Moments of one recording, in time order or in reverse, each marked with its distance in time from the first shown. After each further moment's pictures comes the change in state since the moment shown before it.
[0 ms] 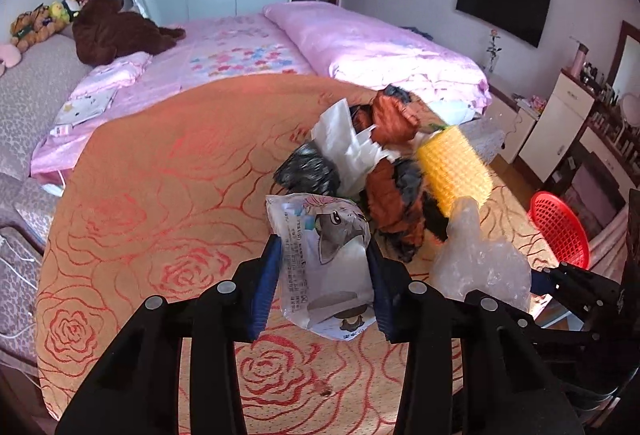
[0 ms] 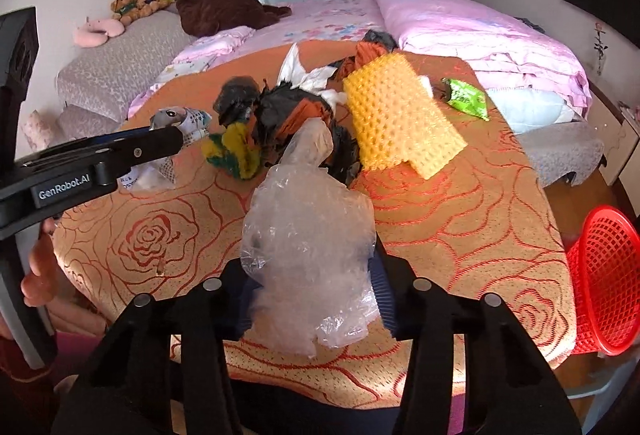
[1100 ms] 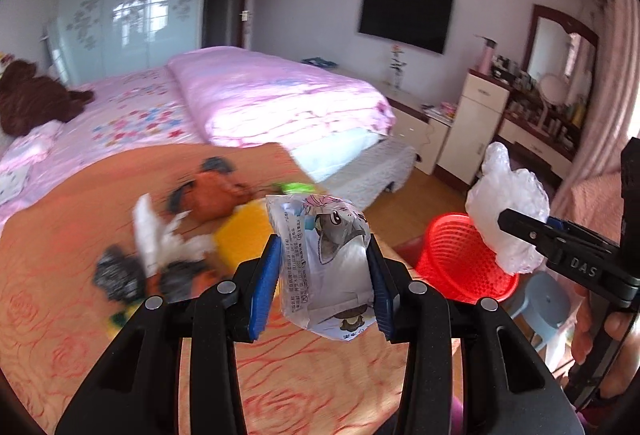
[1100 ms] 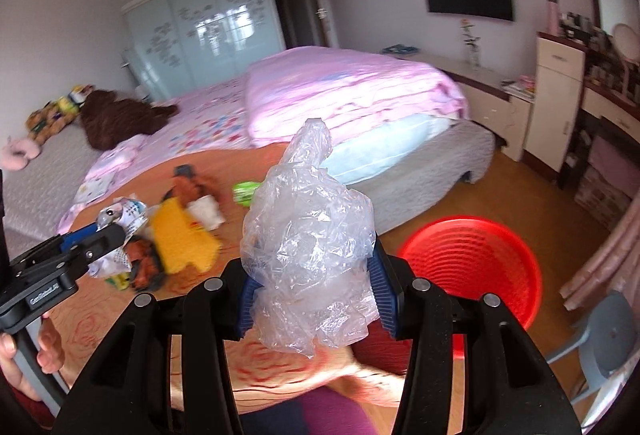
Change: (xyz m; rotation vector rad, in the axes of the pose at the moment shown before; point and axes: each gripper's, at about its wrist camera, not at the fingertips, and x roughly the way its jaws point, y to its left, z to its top) left arm 0.008 -0.139 0.034 0.191 -0.134 -0.273; right arm -0.112 -0.160 -0.001 0.297 -0.268 -0.328
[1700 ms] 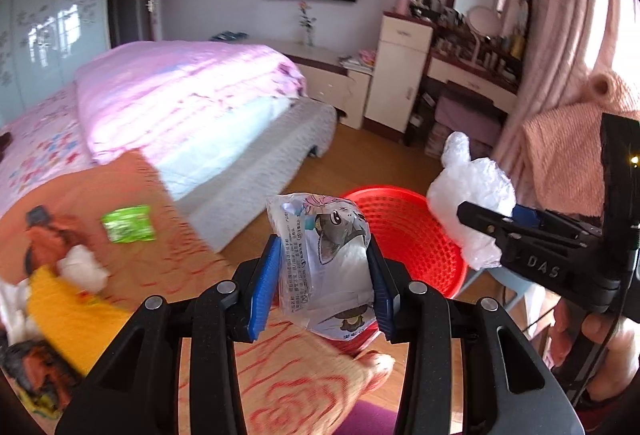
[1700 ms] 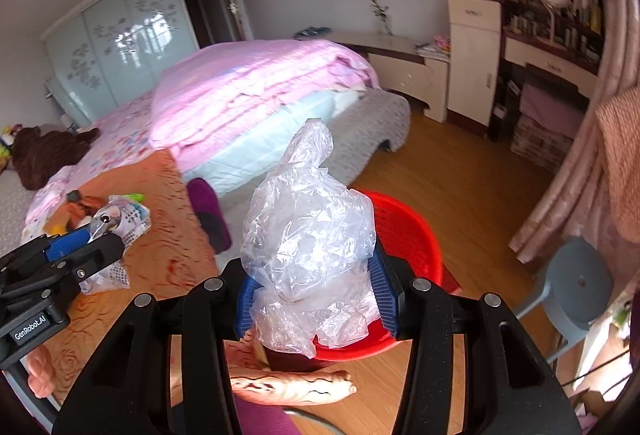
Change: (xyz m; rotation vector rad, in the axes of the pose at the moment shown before) left arm 0.105 -0.129 0.010 0.205 0.146 -0.226; right arm 0.019 -0.119 -0.028 0.189 0.061 -0.215
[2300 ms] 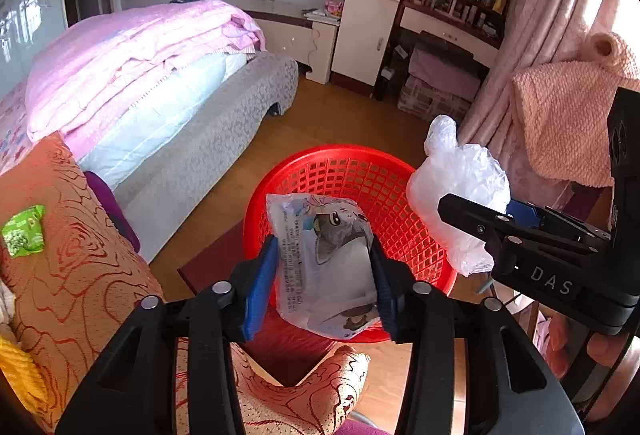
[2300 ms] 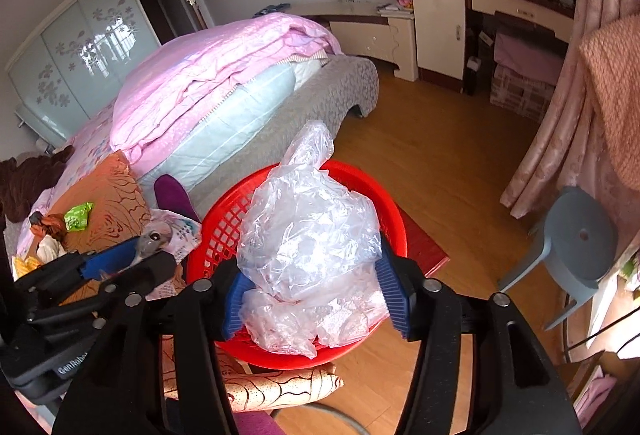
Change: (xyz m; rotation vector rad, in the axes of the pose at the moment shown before) left arm 0.089 -0.033 -0.005 0.043 0.160 -0.089; right arm 0.038 -0.044 -0.005 0.133 0.093 -0.033
